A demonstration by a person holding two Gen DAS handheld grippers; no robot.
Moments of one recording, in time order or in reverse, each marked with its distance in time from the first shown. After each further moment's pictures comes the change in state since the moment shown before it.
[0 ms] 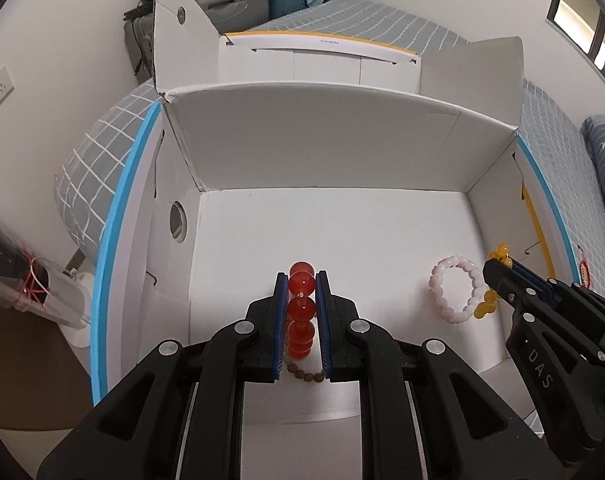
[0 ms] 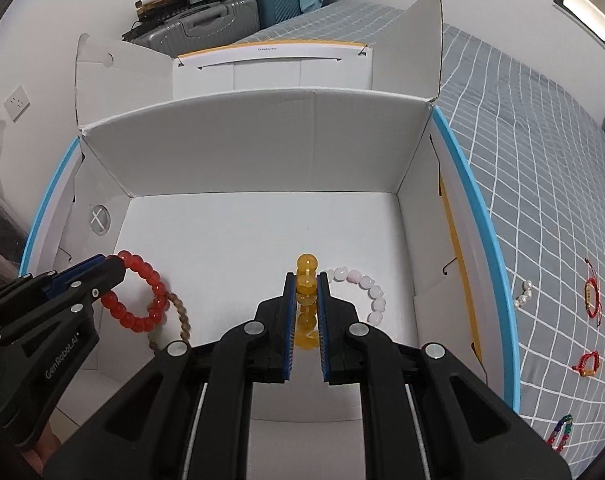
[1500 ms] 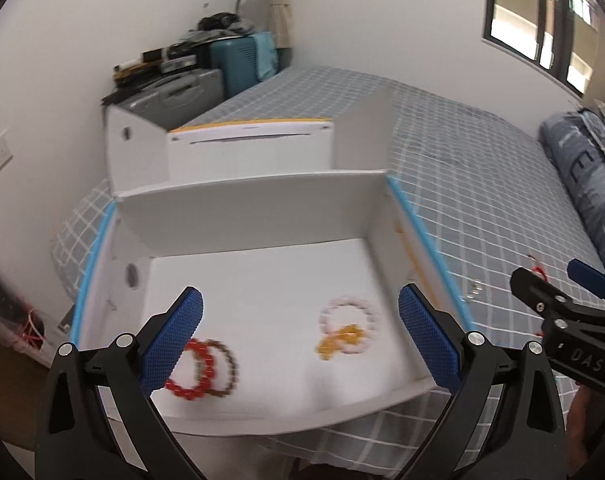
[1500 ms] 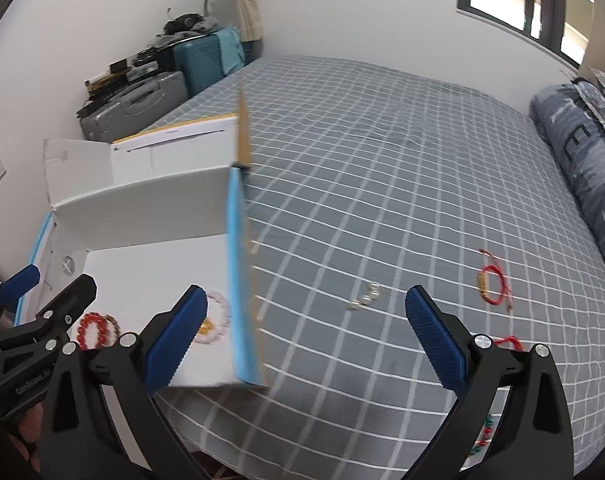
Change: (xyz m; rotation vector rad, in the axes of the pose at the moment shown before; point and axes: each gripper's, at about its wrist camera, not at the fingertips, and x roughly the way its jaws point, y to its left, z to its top) left arm -0.082 -0.114 -0.019 0.112 -0.263 -0.045; right arm -0.110 -0.147 -0.036 0.154 -0.193 -0.131
